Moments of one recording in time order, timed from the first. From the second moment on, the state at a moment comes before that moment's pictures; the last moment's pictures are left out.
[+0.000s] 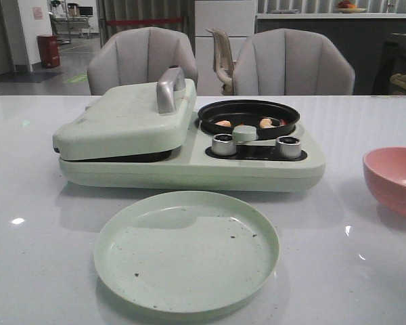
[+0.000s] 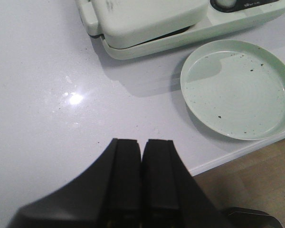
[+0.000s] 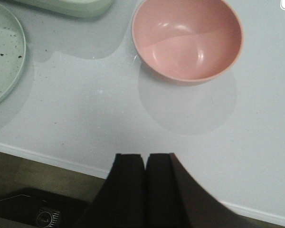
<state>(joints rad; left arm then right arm) -0.39 0.64 -0.70 -0.06 0.84 0.04 0.15 0.66 -0.58 0.01 0.82 -0.03</state>
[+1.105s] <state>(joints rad) -0.06 0.00 0.00 -0.08 0.17 0.05 0.15 0.66 -0.58 0.01 0.82 -0.03</state>
